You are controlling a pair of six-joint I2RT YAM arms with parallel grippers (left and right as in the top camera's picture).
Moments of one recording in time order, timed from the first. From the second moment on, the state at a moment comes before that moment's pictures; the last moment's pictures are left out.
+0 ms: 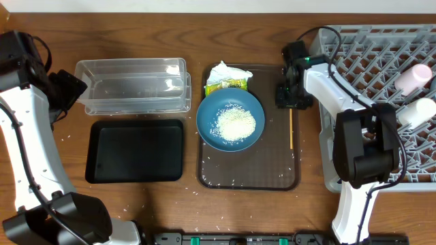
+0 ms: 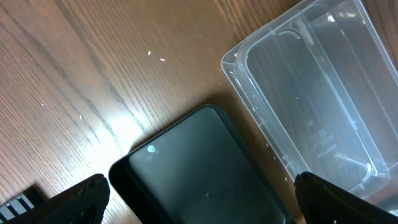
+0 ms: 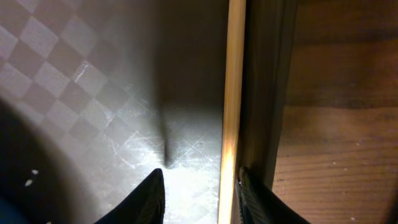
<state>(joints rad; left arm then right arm) 0.42 1.63 1.68 -1.32 -0.11 -0.59 0.24 2.13 1.55 -0.89 0.00 0.31</state>
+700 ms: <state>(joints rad) 0.42 1.63 1.68 -1.32 -0.11 -0.59 0.24 2.13 1.54 -0.87 -0.02 0.33</state>
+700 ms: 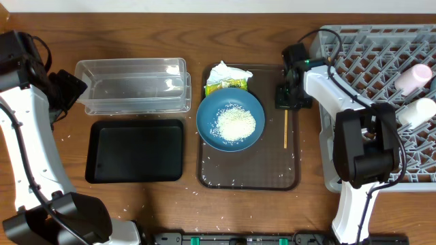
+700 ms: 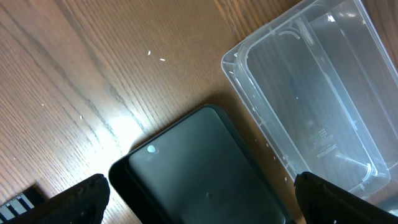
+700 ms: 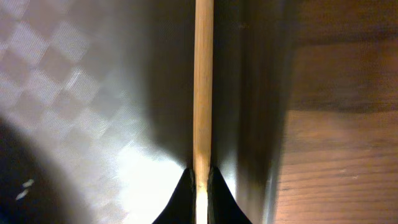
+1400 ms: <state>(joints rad) 0.42 1.63 1.68 -1.32 -0.11 -0.59 -0.10 2.12 2.04 -1.13 -0.14 0.08</state>
